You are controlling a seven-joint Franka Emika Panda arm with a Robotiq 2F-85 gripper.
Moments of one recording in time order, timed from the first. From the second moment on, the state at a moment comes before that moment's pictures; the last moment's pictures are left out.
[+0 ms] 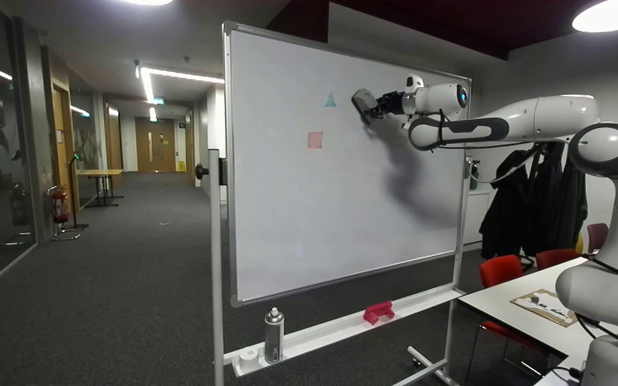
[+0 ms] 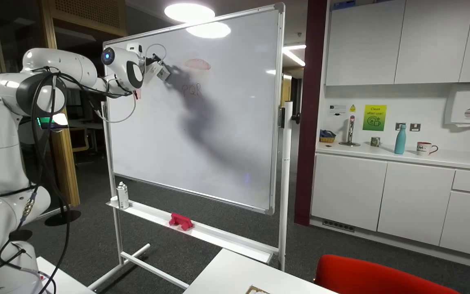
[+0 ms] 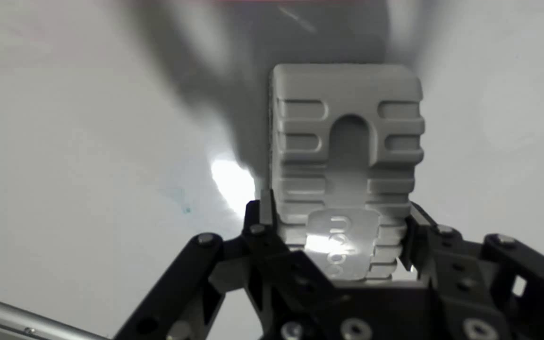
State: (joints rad) arm -1.18 0.12 1.37 -1.58 -0.43 3.19 -0.46
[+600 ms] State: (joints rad) arm -1.24 0.12 1.44 -1.64 -0.47 3.20 -0.46
